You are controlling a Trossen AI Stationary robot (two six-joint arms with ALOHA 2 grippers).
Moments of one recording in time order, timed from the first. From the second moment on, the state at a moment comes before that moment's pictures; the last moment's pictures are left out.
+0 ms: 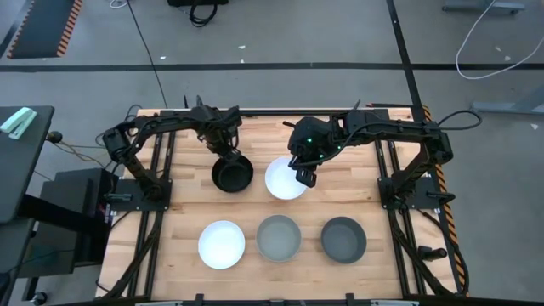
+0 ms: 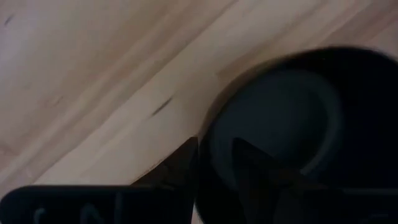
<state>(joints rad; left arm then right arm) 0.56 1.67 1.14 -0.96 0.11 -0.30 -0.03 1.61 1.77 -1.15 -0.07 0.30</state>
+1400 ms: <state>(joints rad) 0.48 1.78 1.23 -0.99 0.13 -0.24 -0.04 1.57 1.64 -1.17 -0.01 0.24</state>
